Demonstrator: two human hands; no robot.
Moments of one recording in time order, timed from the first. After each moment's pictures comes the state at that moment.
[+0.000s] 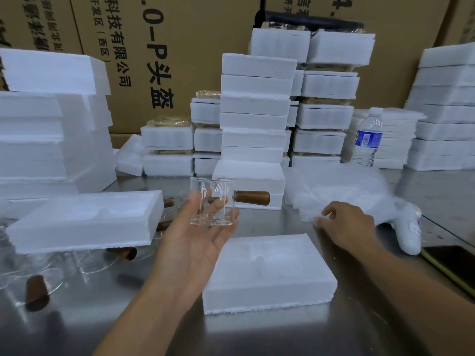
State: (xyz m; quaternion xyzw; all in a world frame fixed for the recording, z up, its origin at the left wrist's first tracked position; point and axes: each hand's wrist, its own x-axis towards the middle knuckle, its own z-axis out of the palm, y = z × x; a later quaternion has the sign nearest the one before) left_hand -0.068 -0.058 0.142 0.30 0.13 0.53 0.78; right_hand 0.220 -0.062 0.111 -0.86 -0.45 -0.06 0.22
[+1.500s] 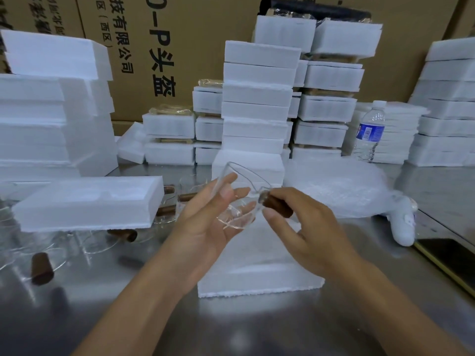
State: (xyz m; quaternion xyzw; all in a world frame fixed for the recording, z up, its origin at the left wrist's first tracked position) left_hand -0.065 -0.064 0.145 0.46 0.11 0.46 0.75; right_hand 0.109 -0.119 0.142 -0.55 -0.73 -0.09 0.40
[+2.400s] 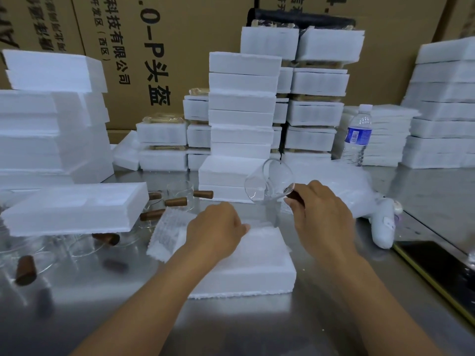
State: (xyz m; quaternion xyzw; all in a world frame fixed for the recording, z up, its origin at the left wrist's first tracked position) left_hand 0.003 -0.054 0.142 0.81 0.54 0.20 0.11; right_hand 0.163 -0.116 0.143 -0.71 -0.57 -0.23 0.33
